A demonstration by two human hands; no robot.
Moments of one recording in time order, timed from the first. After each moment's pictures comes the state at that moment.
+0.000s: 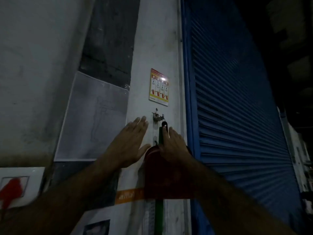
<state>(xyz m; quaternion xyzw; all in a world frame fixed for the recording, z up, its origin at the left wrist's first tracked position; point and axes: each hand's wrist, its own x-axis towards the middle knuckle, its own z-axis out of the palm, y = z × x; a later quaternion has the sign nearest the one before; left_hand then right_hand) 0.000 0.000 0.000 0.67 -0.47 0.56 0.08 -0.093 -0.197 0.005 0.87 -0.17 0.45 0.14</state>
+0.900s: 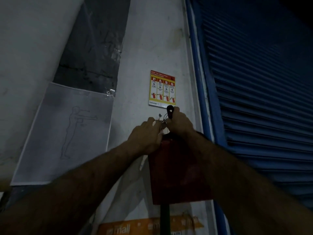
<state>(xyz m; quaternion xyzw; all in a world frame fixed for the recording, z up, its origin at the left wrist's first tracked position) 0.004 -0.149 0.083 0.73 -0.39 0.55 0.12 -0.029 -0.303 0.138 0.81 -0.05 0.57 -0.14</state>
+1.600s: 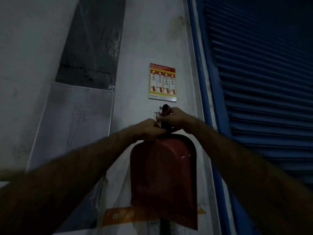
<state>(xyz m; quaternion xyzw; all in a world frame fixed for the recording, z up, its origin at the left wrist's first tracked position) -0.038 -0.150 0.093 0.84 -0.39 0.22 0.30 -0.059 -0.304 0.126 0.85 0.10 0.38 -0.34</state>
